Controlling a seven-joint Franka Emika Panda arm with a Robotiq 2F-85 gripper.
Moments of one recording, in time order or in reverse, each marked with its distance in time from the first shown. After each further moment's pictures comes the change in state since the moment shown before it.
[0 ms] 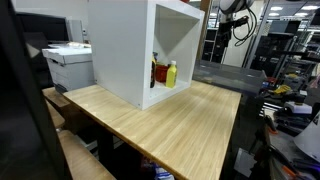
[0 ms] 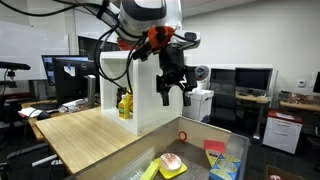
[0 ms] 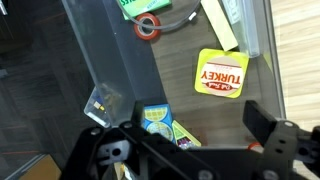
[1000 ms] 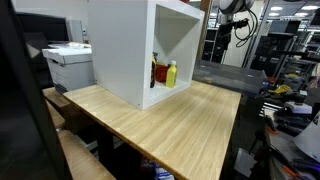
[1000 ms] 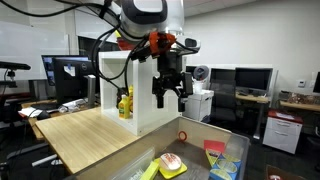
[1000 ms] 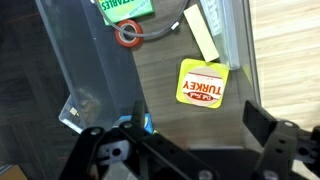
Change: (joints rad) arm -0.026 0.011 0.017 0.000 0.088 -0.044 -0.104
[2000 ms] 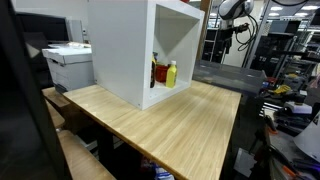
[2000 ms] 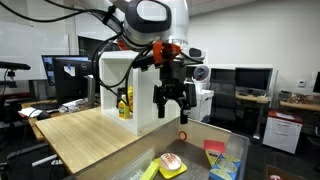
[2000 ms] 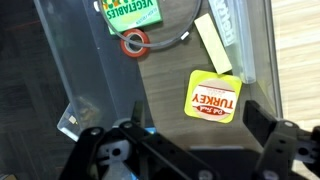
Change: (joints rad) arm -0.033 0.049 0.000 0.000 0.000 0.019 -0.032
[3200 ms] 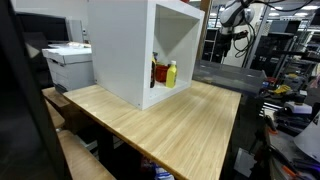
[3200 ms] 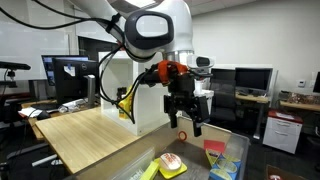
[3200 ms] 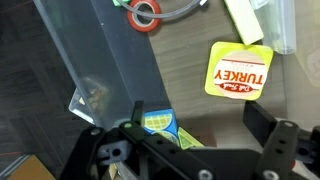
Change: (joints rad) arm -0.056 0.047 0.007 -0.038 0.066 0.224 0.000
